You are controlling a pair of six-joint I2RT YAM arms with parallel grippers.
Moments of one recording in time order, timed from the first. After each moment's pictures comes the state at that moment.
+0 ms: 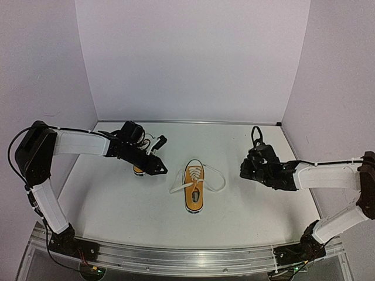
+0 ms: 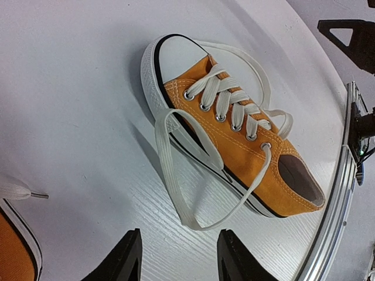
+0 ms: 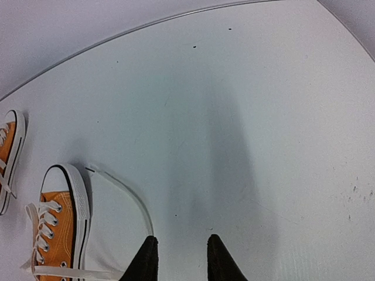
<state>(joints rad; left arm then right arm) -0.60 1.75 1.11 -0.25 0.52 -0.05 0.72 1.38 0.69 -0.03 0.45 0.69</state>
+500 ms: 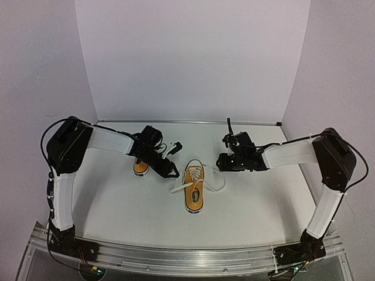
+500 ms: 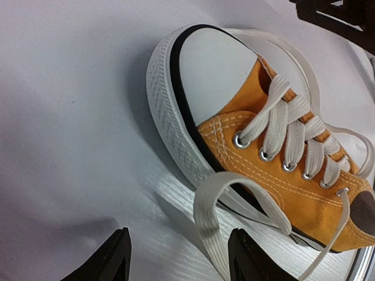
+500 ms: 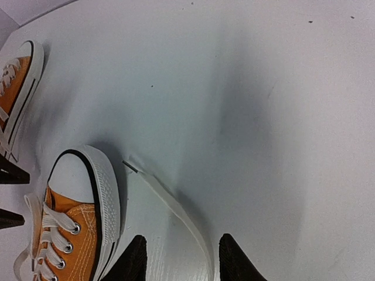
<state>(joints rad) -0.63 2.08 1.36 -0.26 0.51 0.10 0.64 1.81 1.03 0.00 0.12 0.46</state>
